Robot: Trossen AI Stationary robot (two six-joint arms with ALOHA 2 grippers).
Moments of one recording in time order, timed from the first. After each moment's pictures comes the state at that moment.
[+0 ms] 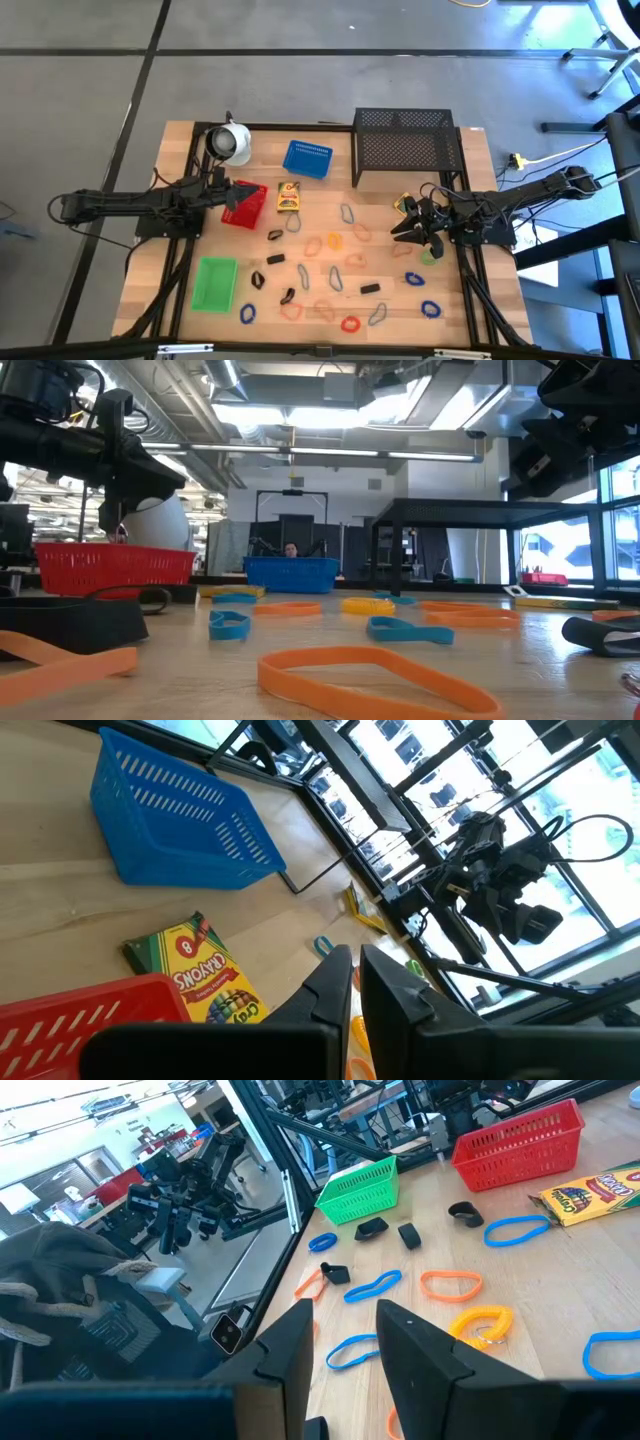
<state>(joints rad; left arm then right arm) 0.13 0.25 0.01 0.10 -0.21 -0.90 0.27 0.56 0.14 0.29 -0.09 0.49</state>
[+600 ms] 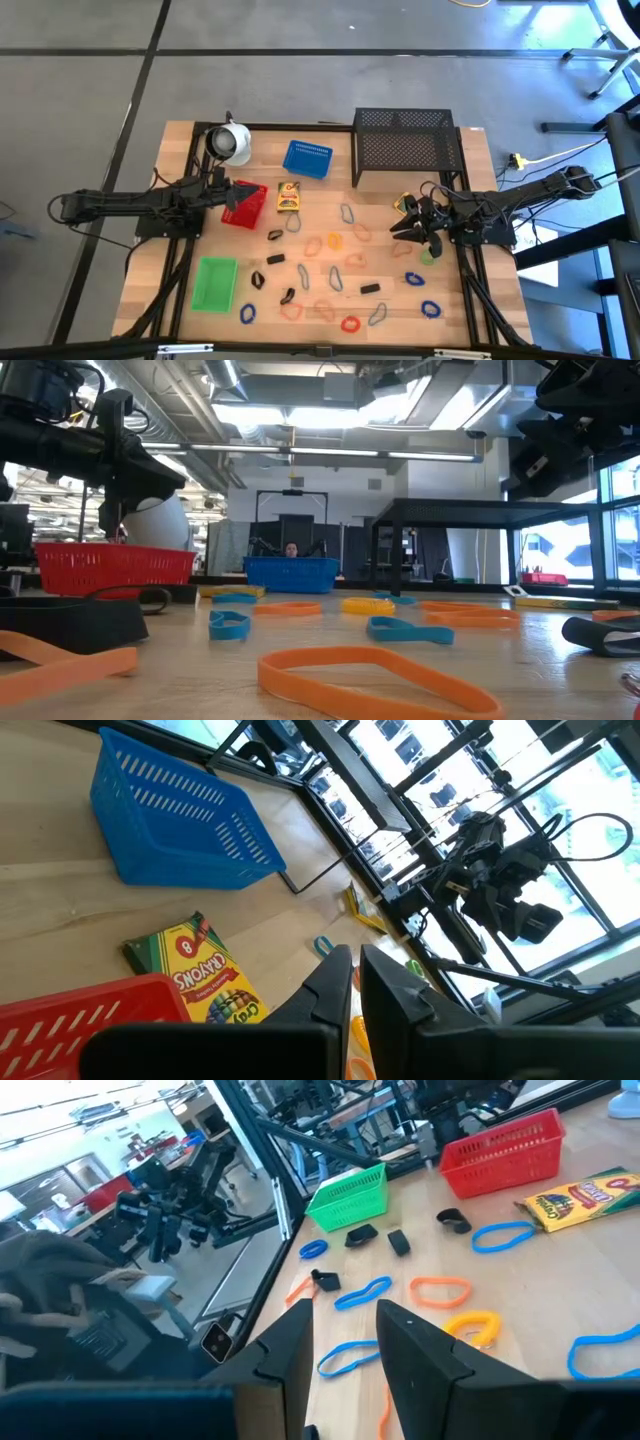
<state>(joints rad) 0.13 0.25 0.01 0.10 -0.21 -0.90 0.27 0.56 0.14 0.29 -0.06 0.49</state>
